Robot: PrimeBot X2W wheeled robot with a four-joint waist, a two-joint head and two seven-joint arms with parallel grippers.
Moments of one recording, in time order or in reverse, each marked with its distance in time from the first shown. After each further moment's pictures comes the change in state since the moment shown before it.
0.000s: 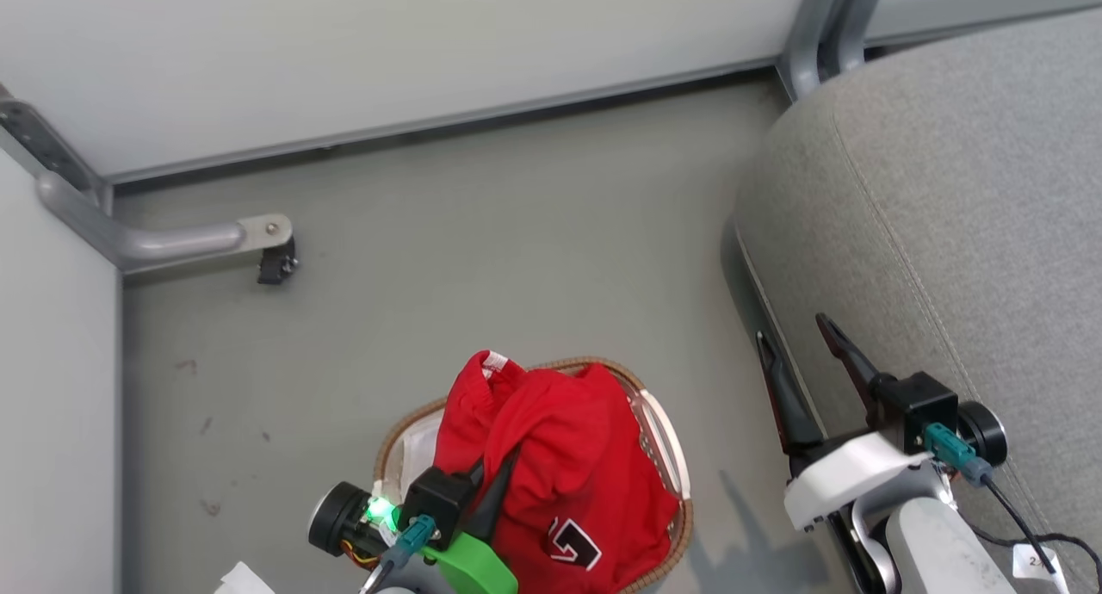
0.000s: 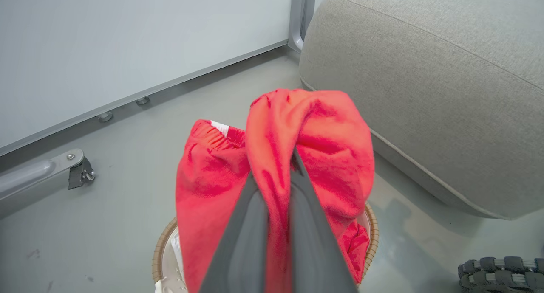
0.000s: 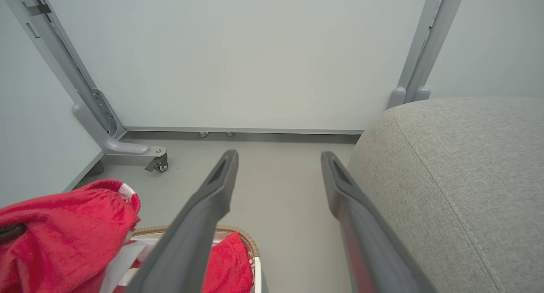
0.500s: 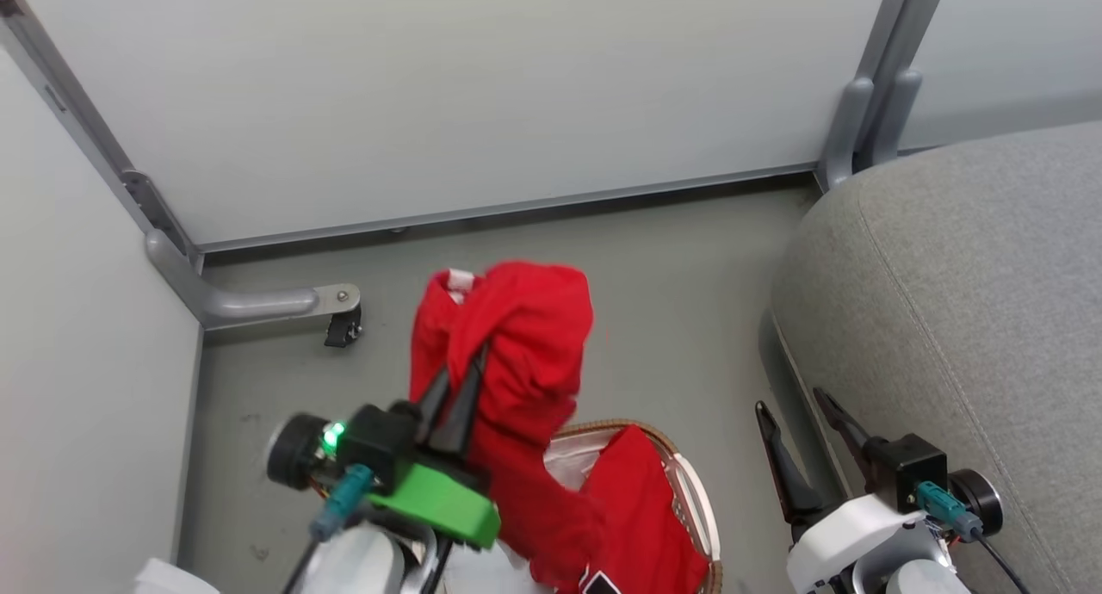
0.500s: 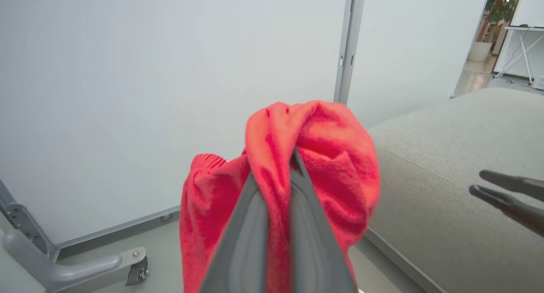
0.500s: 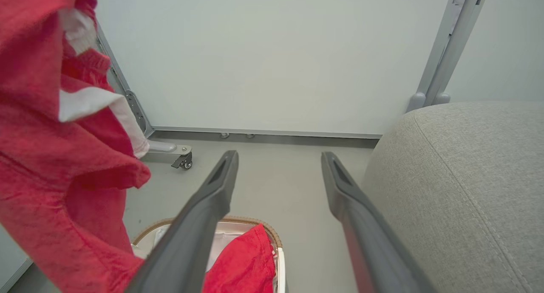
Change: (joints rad) left arm 0.014 -0.023 0.140 -0.270 -0.019 0.000 0.000; right arm 0.105 0.000 0.009 0.034 0.009 0.000 0.000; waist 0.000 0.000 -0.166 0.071
